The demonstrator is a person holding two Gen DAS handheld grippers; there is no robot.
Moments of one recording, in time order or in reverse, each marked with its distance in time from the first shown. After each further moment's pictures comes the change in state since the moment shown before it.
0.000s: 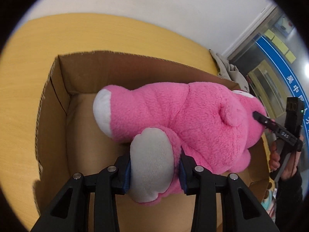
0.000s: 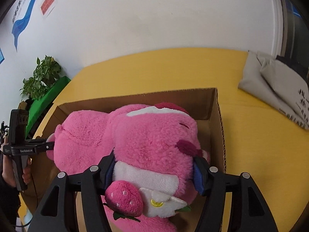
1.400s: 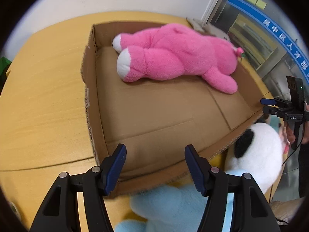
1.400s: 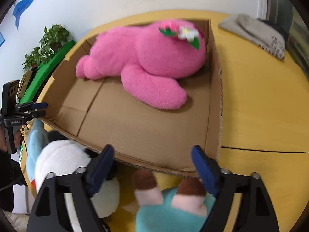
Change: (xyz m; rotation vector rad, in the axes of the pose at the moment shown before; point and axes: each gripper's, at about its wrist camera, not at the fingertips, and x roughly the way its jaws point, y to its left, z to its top) left arm -0.136 -0.046 -0.189 0.212 0.056 0.052; right arm -0.148 0.033 -0.176 -0.020 0.171 -0.025
